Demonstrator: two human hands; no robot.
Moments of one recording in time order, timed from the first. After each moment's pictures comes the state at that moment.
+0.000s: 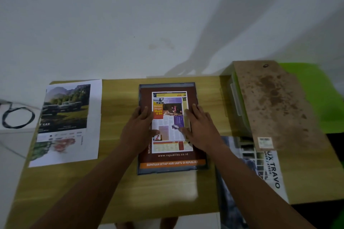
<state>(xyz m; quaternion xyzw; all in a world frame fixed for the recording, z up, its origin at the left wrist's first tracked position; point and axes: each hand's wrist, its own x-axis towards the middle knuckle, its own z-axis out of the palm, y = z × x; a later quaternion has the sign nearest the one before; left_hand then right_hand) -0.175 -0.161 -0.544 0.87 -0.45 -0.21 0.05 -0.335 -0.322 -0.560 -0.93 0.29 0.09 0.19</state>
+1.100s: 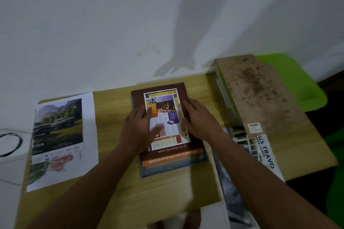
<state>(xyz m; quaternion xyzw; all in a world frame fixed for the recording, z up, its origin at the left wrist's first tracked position) -0.162 -0.160 -0.541 0.85 -0.51 -0.11 0.09 -0.325 -0.319 -0.528 -0.92 0.33 0.06 0.22</state>
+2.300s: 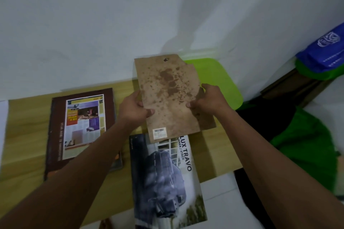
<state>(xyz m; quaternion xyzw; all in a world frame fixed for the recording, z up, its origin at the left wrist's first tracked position) -0.364 -0.361 -0.461 0.79 -0.27 -0.36 0.43 -0.546 -0.530 -0.458 -0.77 0.55 -0.01 0.32</state>
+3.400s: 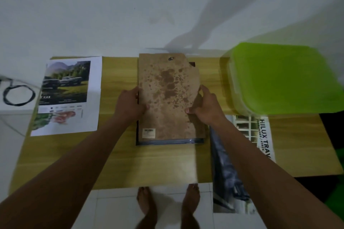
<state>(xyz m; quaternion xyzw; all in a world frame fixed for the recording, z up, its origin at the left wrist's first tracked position) -0.174 -0.143 -0.529 0.89 -0.28 -0.25 0.27 -0.352 -0.323 -0.541 -0.77 0.45 0.01 0.45</state>
